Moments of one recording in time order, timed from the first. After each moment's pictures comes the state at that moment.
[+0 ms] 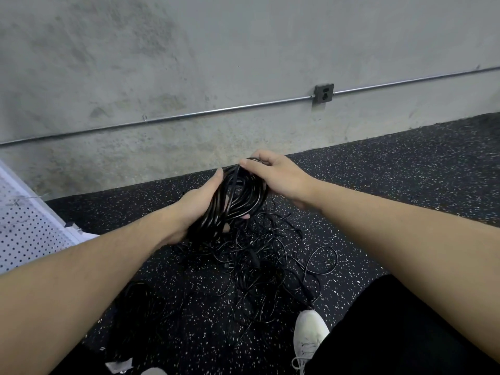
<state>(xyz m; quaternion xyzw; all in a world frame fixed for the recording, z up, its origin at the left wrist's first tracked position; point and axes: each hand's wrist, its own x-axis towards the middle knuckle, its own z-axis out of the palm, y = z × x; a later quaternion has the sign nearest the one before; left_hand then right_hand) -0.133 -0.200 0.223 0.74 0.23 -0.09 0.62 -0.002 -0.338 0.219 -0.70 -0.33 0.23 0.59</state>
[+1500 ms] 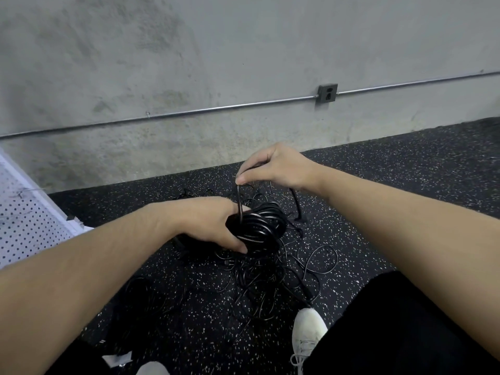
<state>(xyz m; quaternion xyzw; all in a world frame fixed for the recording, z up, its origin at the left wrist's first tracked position) -0.130 -0.191 0.223 0.96 -0.03 -0.19 0.19 -0.001 -0.343 0.245 -0.74 -0.45 0.21 0.45</state>
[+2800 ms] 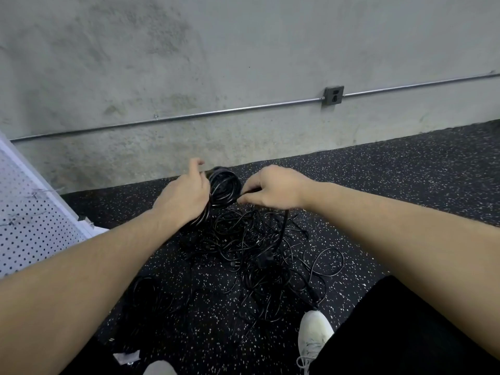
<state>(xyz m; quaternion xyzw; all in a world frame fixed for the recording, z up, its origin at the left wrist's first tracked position) -0.127 -0.148 0.204 0.94 0.25 0.14 0.17 -0.014 -0.328 0.231 -0.83 -0.52 0.10 0.17</state>
